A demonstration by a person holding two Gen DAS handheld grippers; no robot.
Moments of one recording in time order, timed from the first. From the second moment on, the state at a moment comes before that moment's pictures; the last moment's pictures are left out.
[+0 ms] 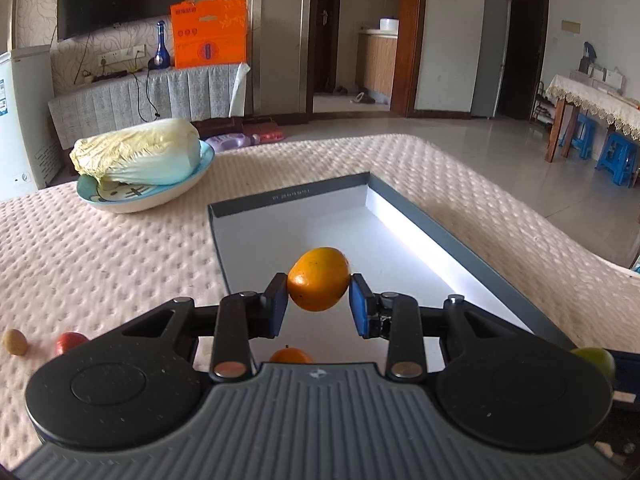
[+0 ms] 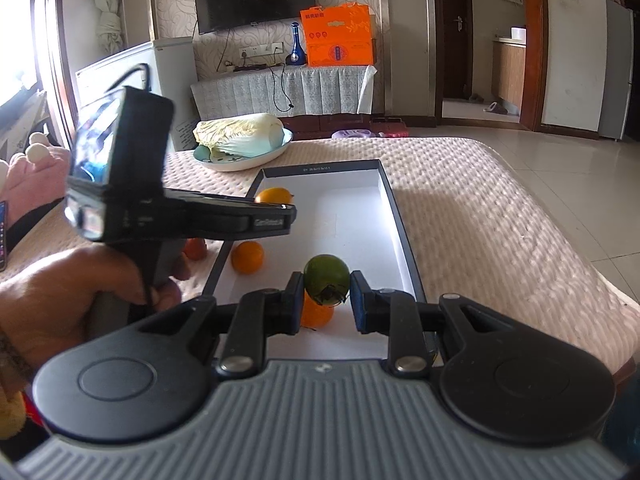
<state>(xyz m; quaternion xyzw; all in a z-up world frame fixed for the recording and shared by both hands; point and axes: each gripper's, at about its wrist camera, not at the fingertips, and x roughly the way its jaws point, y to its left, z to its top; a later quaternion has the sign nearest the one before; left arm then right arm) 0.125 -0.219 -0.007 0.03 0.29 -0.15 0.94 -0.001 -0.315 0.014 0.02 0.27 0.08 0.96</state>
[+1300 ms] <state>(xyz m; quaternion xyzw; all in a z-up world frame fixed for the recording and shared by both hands) 0.039 -0.170 0.033 0.01 0.26 -0.13 0.96 0.018 -0.309 -0.003 0.05 0.29 0.04 0.96</state>
